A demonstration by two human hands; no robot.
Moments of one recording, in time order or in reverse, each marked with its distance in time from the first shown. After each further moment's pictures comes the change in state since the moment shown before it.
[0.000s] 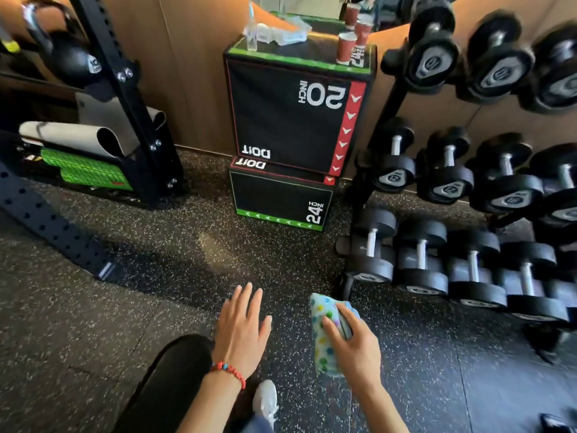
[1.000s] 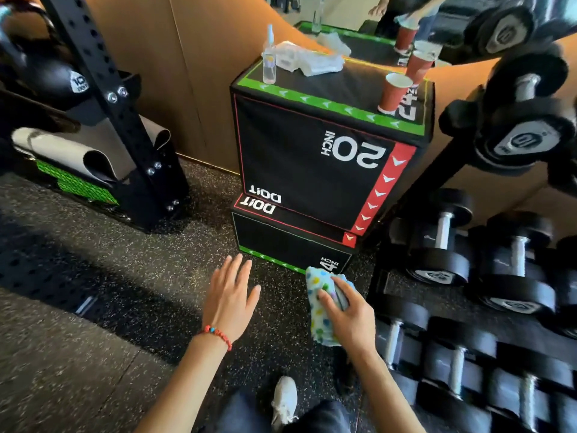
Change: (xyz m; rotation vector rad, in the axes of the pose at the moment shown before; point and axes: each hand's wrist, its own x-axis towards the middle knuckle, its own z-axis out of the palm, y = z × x) left_hand 0.380 -0.024 -0.062 0.045 0.132 -0.116; right_hand 0.381 -0.159 0.029 0.000 -0.113 -0.085
